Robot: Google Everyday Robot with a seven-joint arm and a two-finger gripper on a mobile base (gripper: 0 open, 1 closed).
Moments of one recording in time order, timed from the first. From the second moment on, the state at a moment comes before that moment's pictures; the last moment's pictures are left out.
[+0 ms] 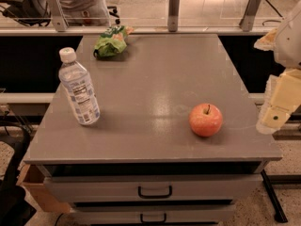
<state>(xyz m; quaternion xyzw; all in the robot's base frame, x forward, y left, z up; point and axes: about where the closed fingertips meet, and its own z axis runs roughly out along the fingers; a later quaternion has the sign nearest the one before) 0.438 -0.215 0.984 -0.60 0.78 -0.04 0.17</state>
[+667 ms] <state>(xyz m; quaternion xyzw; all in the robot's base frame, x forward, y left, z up) 0.439 -0.215 0.984 -0.60 0.78 -0.04 0.18</state>
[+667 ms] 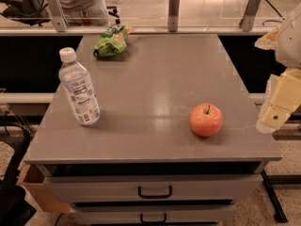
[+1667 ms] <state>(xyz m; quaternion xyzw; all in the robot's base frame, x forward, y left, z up) 0.467 -0.245 0.921 -0.54 0.76 0.08 0.36</state>
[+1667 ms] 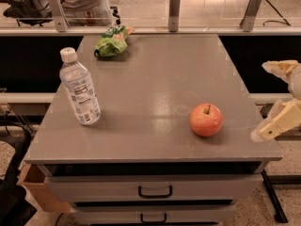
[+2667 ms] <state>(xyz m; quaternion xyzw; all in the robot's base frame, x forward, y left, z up) 0.476 -0.210 0.900 -0.50 0.70 0.23 0.46</state>
